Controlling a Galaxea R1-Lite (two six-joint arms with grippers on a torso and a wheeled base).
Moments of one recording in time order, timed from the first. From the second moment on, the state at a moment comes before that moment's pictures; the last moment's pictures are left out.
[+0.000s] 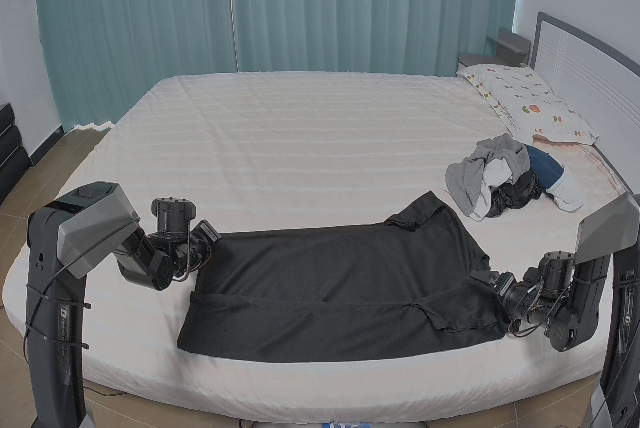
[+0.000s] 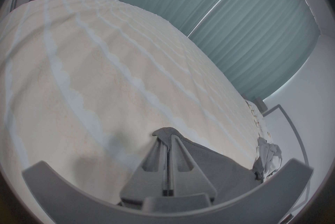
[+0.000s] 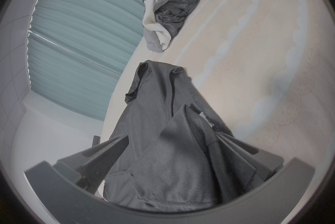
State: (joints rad) left arm -0.11 2.47 -1.16 -0.79 0.04 -0.85; right arm 0.01 2.40 -0.36 -1.55 0.30 0.85
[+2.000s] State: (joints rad) left arm -0.11 2.37 -1.03 -0.85 0.03 -0.98; right arm 0.08 2.58 -1.50 -0.69 0.09 0.49
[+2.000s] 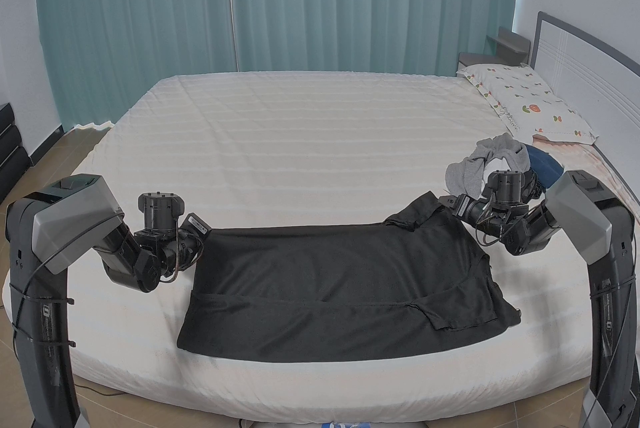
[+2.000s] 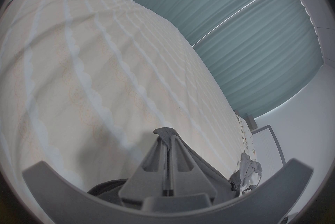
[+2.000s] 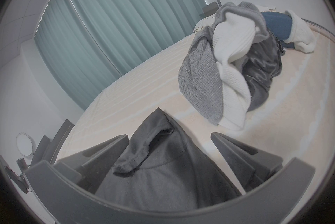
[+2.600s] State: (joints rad) left arm -0.11 2.37 -1.02 -0.85 0.03 -0.98; right arm 0.07 2.68 -1.60 -0.66 0.09 0.53
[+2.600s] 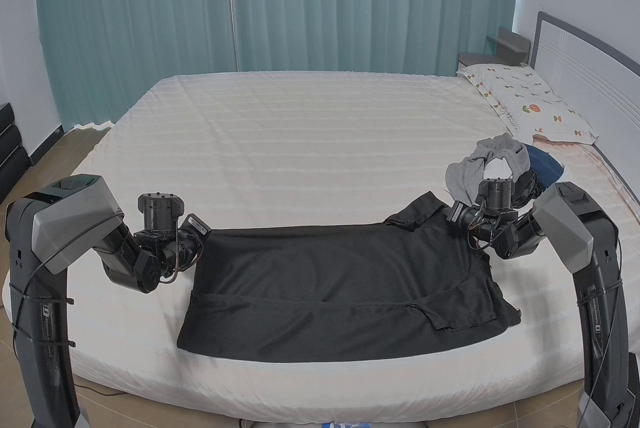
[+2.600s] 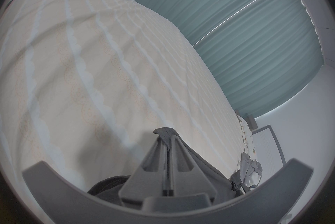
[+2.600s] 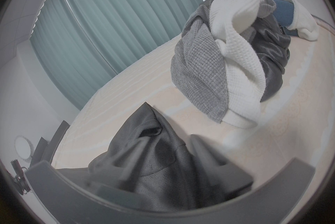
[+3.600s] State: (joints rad) left arm -0.07 2.31 -1.02 -0.85 0.02 -0.97; right arm 0.05 2.52 -1.35 -0.87 0.12 0.61
